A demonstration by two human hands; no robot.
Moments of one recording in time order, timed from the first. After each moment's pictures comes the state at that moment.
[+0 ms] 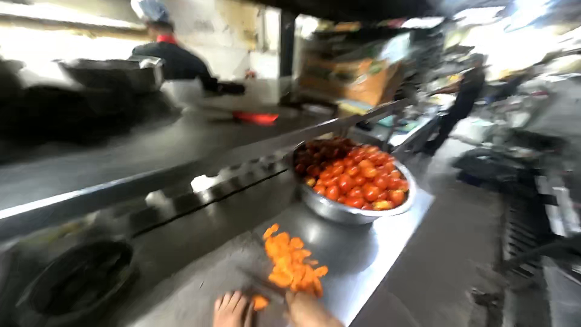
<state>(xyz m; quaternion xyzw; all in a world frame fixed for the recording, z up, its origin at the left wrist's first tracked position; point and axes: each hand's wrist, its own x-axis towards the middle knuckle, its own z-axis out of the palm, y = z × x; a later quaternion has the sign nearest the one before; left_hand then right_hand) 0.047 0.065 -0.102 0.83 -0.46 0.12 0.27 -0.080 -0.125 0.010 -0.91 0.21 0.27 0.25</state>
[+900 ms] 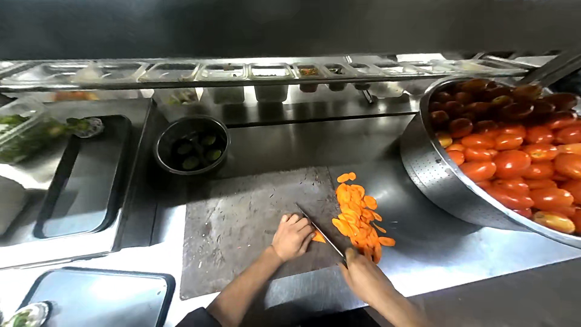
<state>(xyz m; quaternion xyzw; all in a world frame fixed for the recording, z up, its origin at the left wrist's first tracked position) 0.049 0.071 -0.127 0.82 -0.47 0.13 0.30 -0.061 -0.107 0.008 -0.89 0.16 0.41 0.12</state>
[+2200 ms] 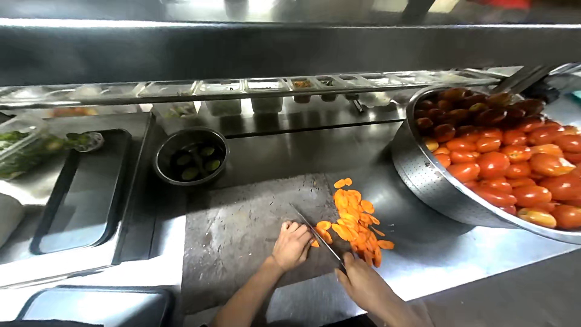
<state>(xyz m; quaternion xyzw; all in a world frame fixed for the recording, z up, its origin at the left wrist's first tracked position) 0.047 0.072 -0.122 0.82 -0.46 0.11 0.31 -0.059 -0.095 0.020 -0.89 0.17 0.39 0.18</state>
